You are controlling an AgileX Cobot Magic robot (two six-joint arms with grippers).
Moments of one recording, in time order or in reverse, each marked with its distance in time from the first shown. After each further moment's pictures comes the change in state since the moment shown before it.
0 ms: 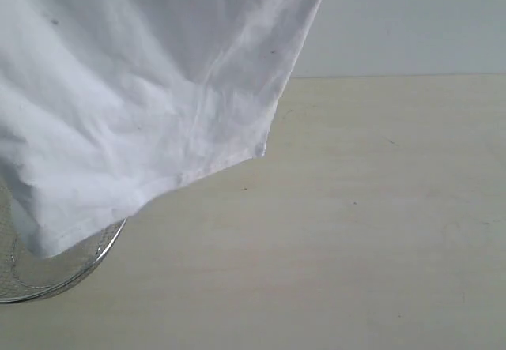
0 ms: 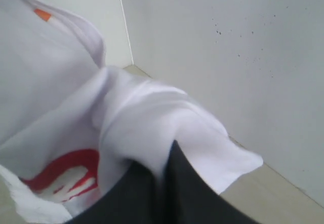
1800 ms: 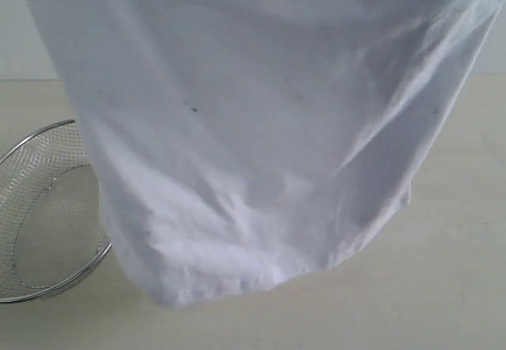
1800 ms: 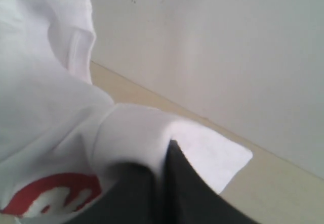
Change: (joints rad) left arm -0.246 0.113 0.033 0.292 0.029 -0.265; right arm 0.069 -0.372 0.074 -0.534 0.009 0.395
